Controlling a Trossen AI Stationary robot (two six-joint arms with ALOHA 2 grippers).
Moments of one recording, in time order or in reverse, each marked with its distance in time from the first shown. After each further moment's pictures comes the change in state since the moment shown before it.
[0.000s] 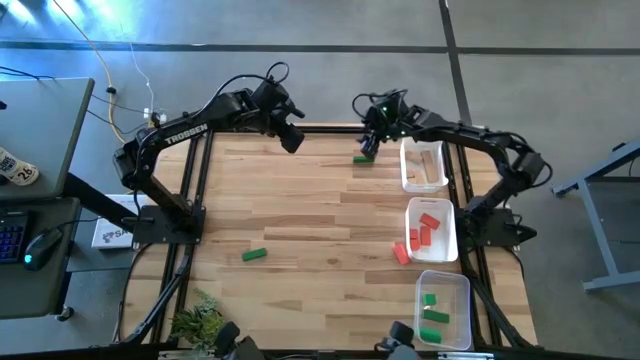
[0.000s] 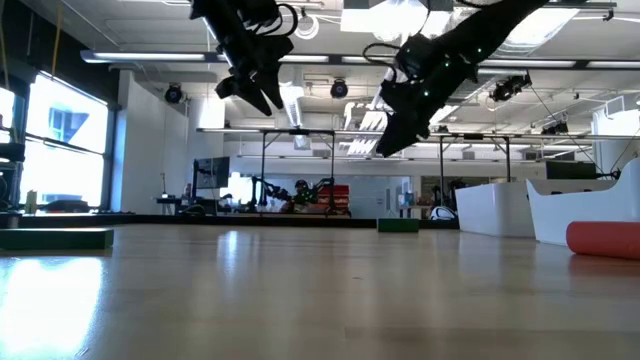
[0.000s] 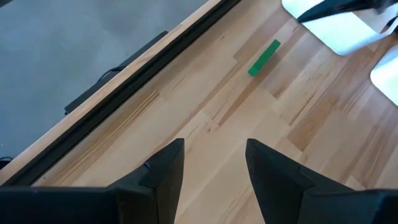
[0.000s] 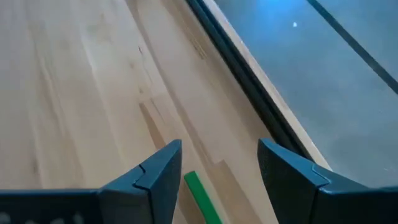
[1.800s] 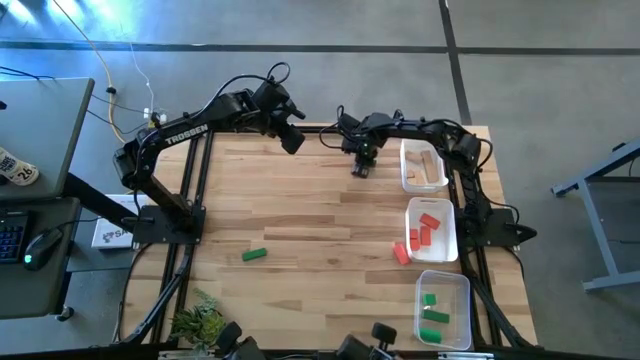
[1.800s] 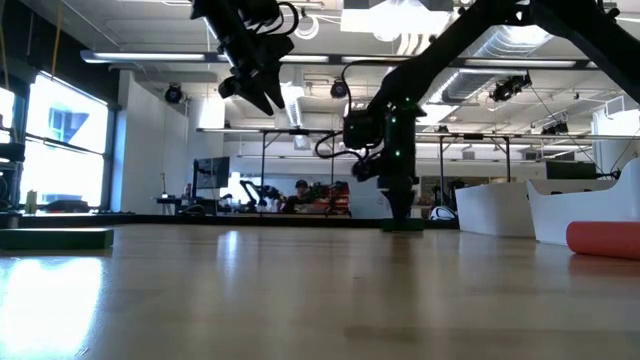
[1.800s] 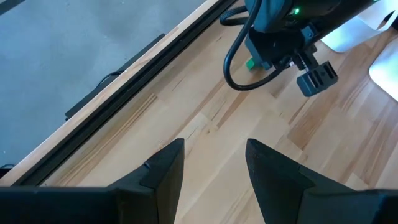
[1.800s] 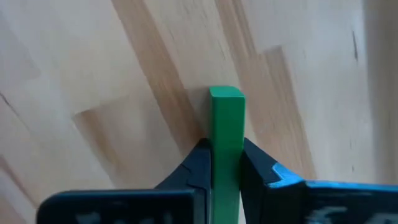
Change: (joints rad) left arm -0.007 0.001 -0.001 0.009 0.000 0.027; right arm 0.101 0.519 0.375 -0.542 0.257 -0.065
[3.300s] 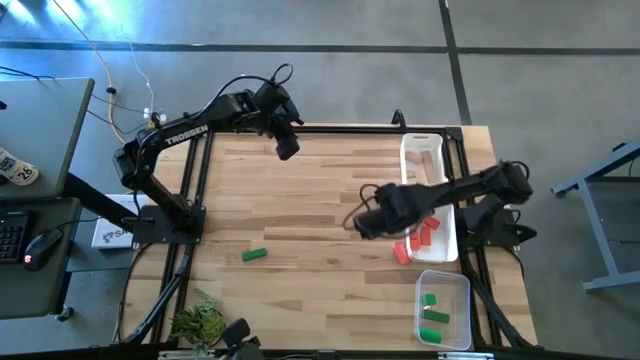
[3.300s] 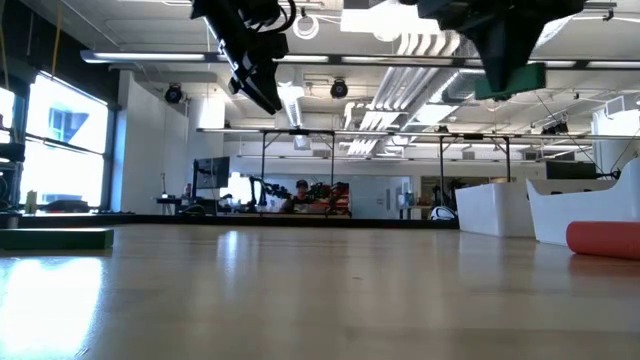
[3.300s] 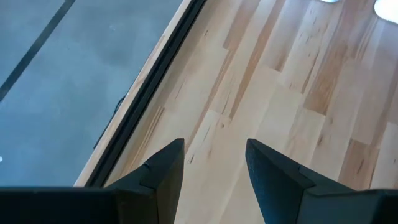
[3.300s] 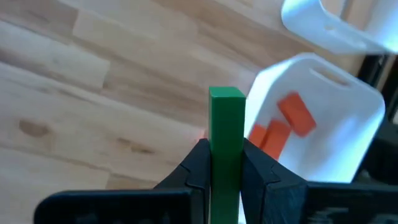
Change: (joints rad) left arm -0.006 0.000 0.000 -0.010 0.004 0.319; right arm 0.817 -0.406 0.069 -0.691 0.116 1.691
